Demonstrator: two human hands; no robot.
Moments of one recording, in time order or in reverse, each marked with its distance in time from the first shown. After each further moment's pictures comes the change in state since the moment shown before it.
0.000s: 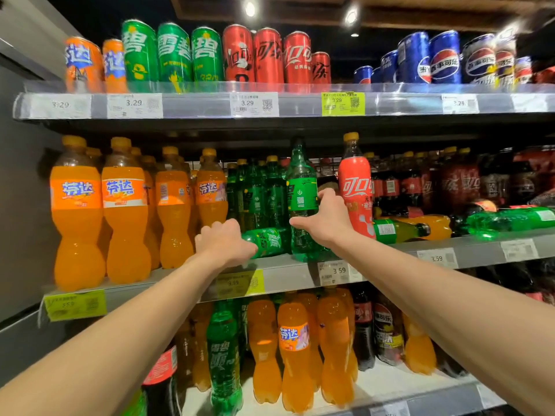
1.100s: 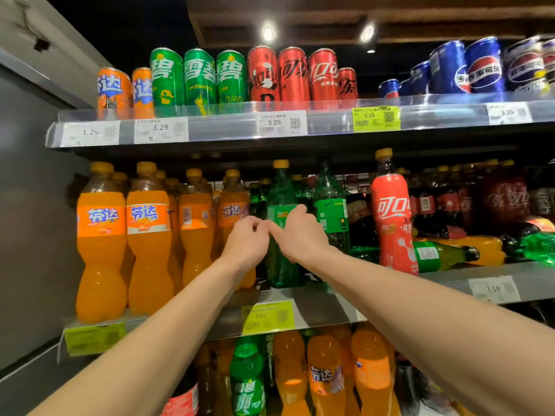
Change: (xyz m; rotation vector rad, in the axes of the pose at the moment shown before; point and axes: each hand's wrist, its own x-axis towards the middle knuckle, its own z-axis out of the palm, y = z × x) left_hand 0.044 -0.006 -0.005 -0.764 0.163 0.071; right_hand 0.023 -0.057 0.078 -0.167 -0.063 -0.113
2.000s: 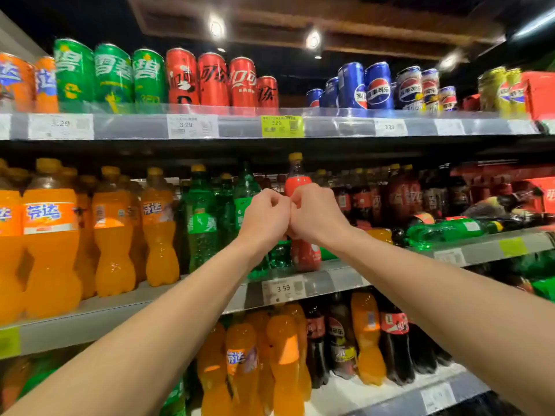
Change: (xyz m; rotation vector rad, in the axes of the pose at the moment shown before) left_hand -0.062 0.131 0.099 -0.247 -0.167 0.096; right_hand -0.048 0.081 -0.155 -0.047 0.122 -0.110
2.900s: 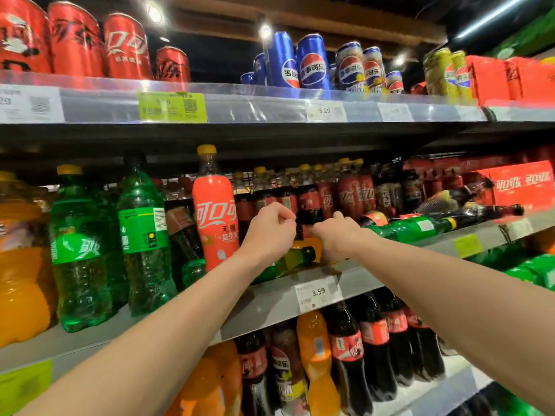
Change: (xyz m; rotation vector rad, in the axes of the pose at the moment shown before) left_hand 0.057 -0.013 0.159 0.083 -0.250 0.087; right_hand 0.068 0.222 -0.024 -0.804 -0.494 0.074
